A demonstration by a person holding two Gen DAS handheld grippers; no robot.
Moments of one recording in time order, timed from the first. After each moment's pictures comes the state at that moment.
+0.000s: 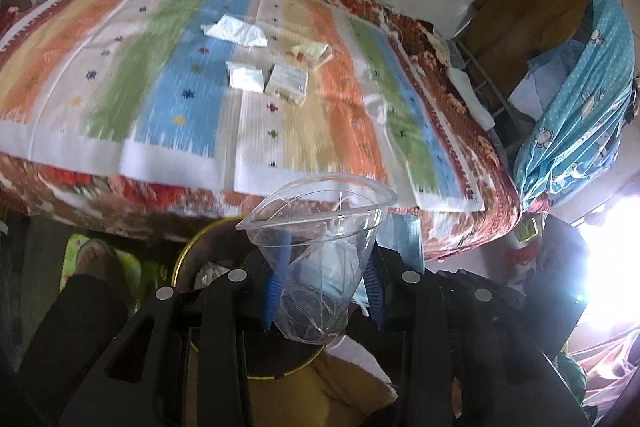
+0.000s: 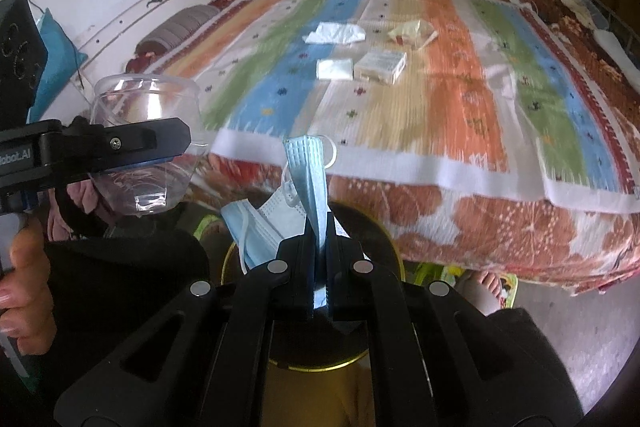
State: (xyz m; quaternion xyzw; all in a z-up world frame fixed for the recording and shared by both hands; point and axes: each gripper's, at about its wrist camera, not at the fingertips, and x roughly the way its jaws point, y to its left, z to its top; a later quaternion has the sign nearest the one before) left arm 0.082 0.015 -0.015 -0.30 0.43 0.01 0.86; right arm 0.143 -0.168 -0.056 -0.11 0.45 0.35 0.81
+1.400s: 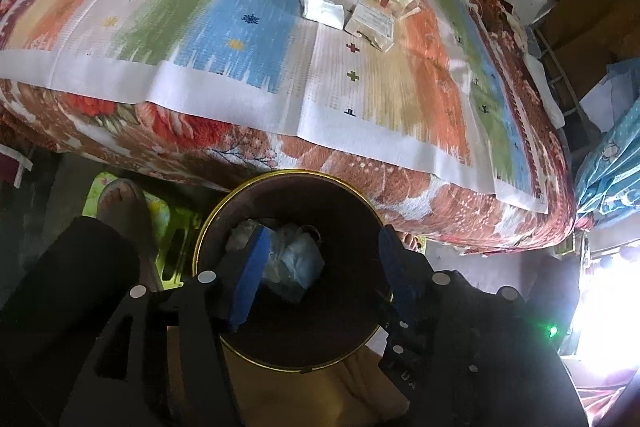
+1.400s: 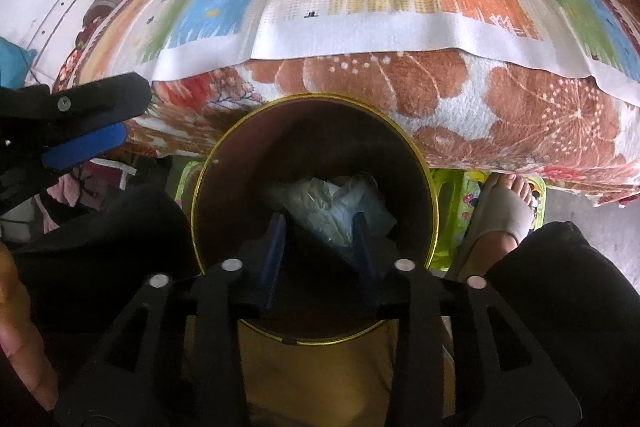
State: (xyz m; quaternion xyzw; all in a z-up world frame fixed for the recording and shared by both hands) left arm 0.106 0.024 -0.086 -0.32 0.51 0.10 0.79; right arm 0.156 -0.155 -0.157 -0.09 0.59 0.28 0.75
